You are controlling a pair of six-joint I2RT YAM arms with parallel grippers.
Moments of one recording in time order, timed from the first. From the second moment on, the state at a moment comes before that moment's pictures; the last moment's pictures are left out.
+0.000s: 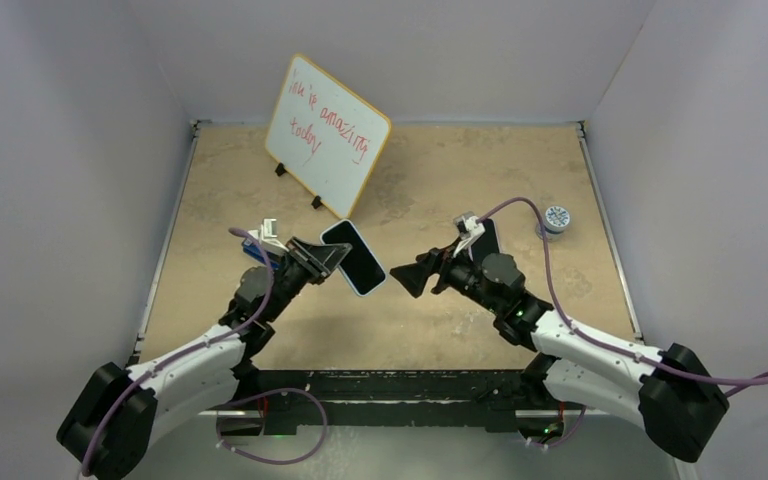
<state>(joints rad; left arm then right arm) -0.58 0.87 0.18 0.74 0.01 -1.13 0.77 0.98 0.39 0.44 -0.13 0.60</state>
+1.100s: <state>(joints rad) -0.58 1.05 0.22 0.99 -0.13 -1.28 0.77 1.41 0.34 1.19 -0.35 0.79</state>
